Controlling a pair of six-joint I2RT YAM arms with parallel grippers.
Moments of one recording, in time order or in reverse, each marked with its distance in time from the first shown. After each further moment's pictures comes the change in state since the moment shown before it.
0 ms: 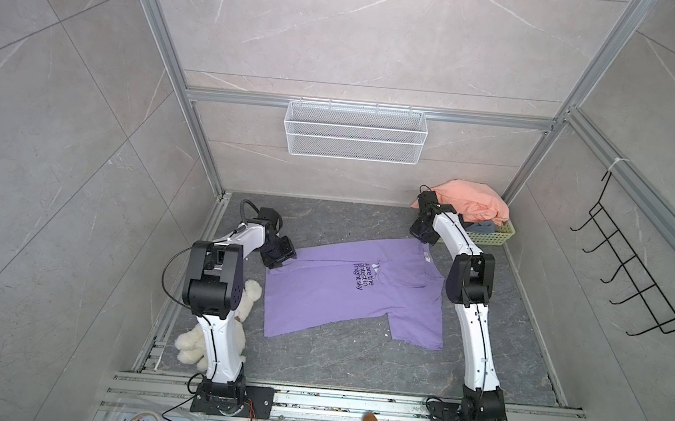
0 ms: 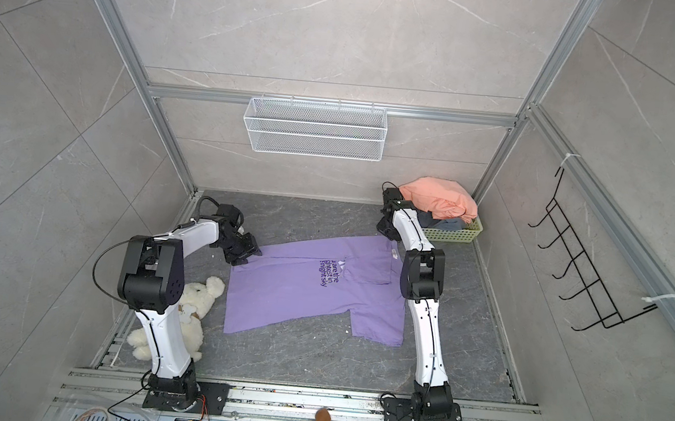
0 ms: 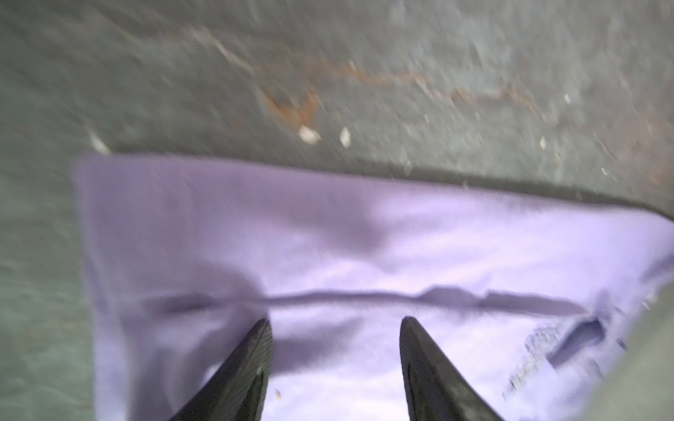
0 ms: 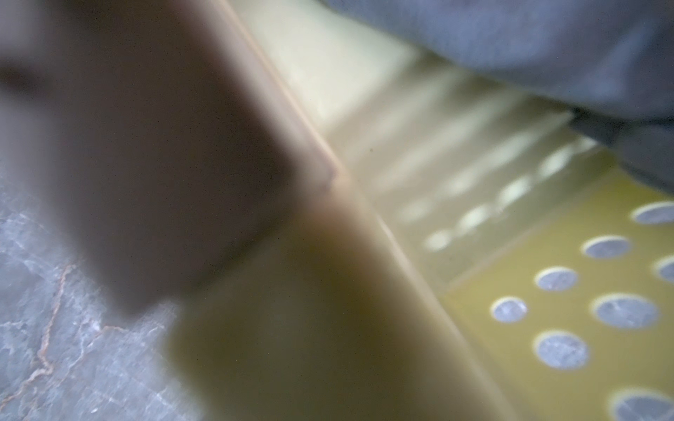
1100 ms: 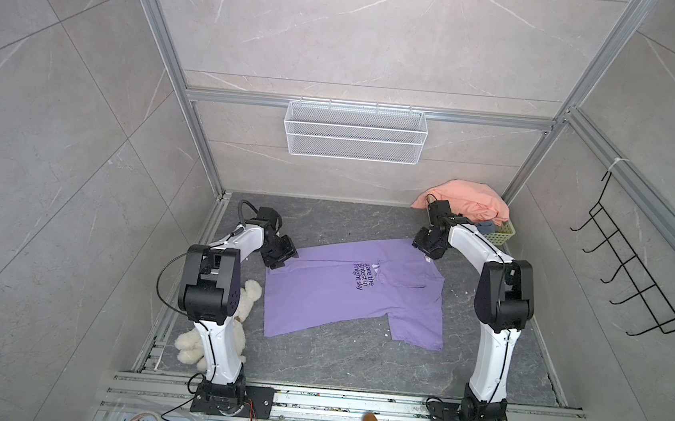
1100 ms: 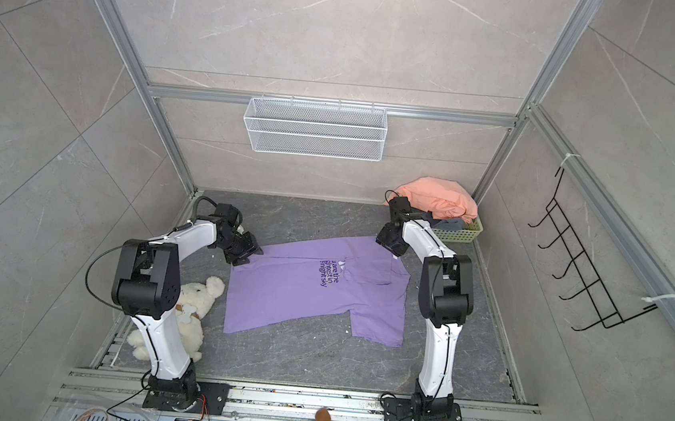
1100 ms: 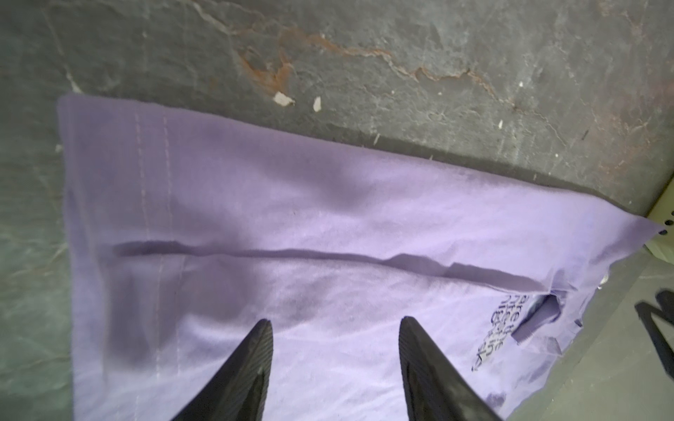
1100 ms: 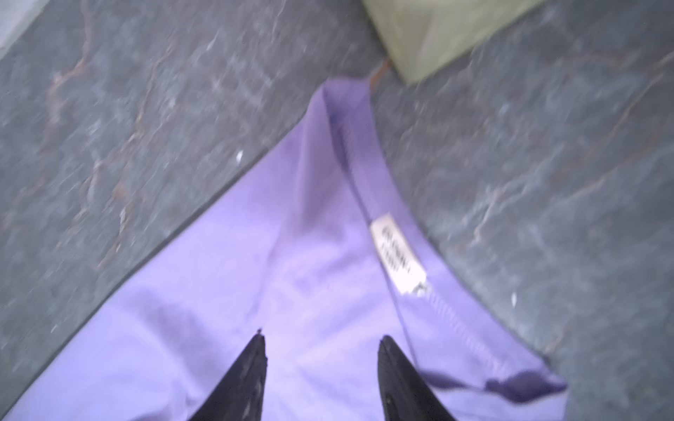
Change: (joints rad) left arm -0.003 -0.036 -0.024 0.014 -0.006 -0.050; right arm 0.022 -0.571 -0.805 0.300 -0.217 -0.066
